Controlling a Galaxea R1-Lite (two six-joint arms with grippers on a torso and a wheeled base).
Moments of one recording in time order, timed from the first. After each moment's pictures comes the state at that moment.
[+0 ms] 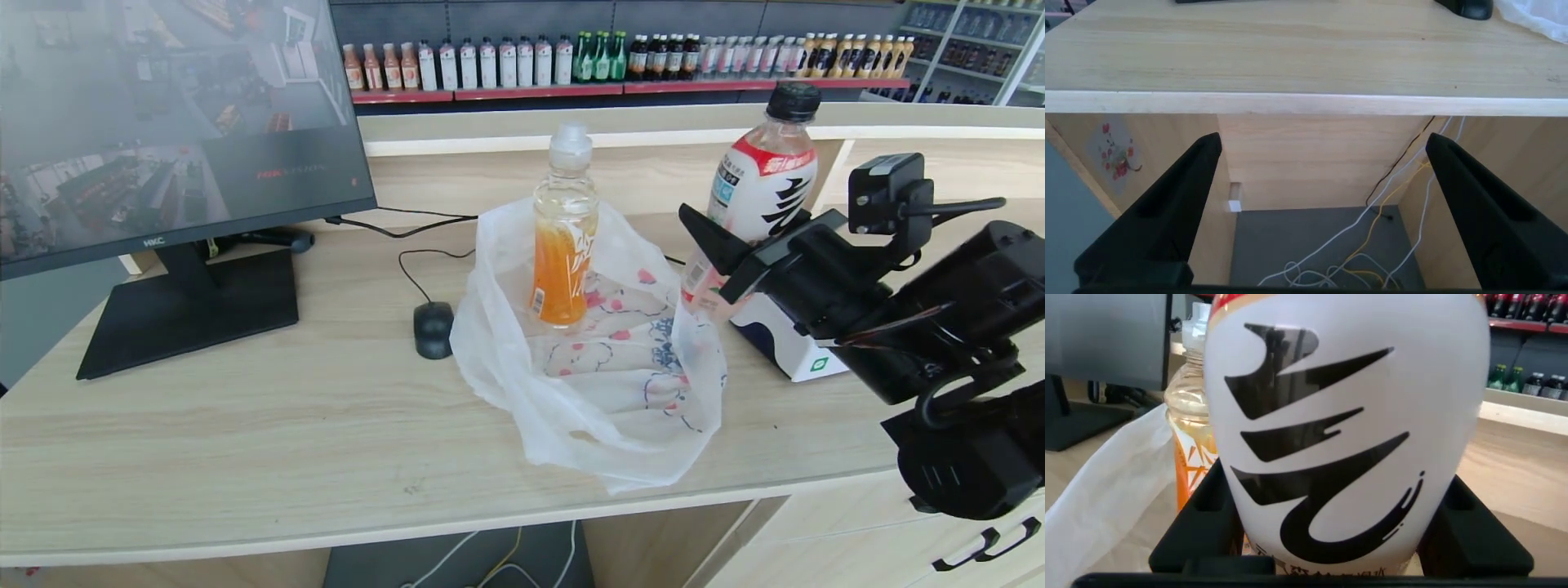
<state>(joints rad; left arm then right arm) 0.00 0.00 0.00 0.00 0.00 0.01 0.37 1.82 -0.72 -1.57 0.22 -0.13</state>
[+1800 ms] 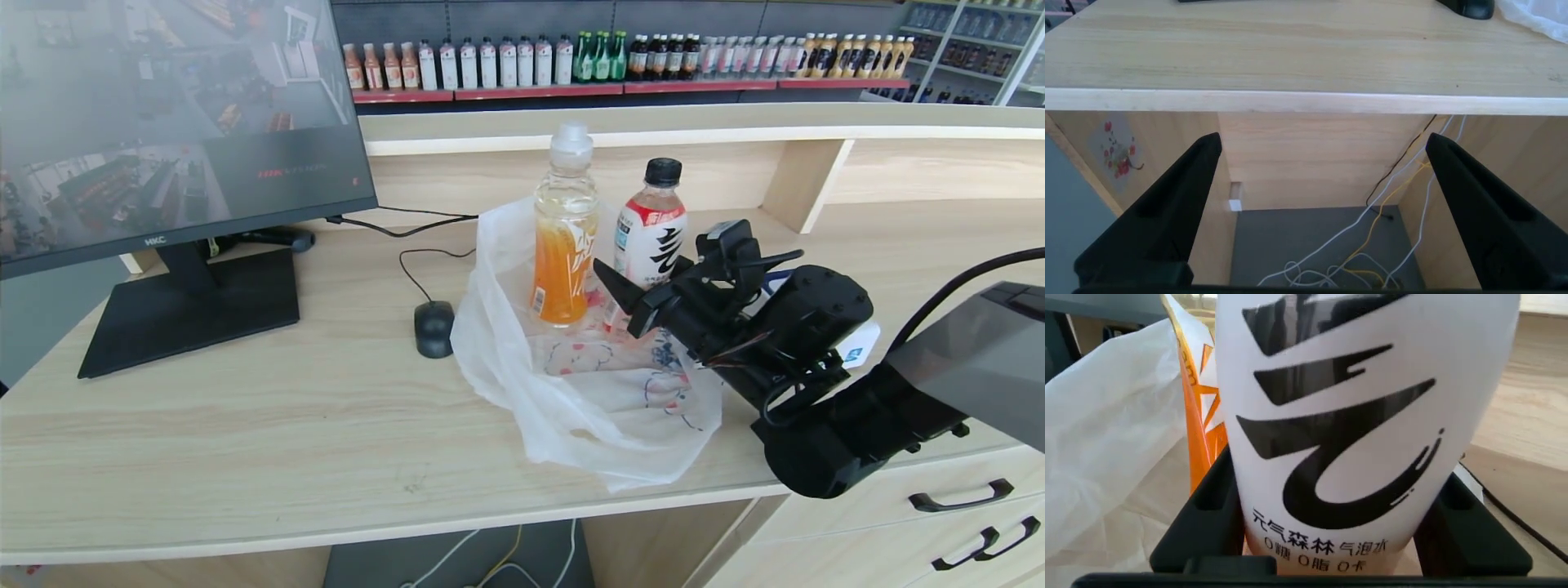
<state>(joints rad) 0.00 0.00 0.00 0.00 0.00 0.01 0.44 2.11 -0.90 -1.57 0.22 -0.13</state>
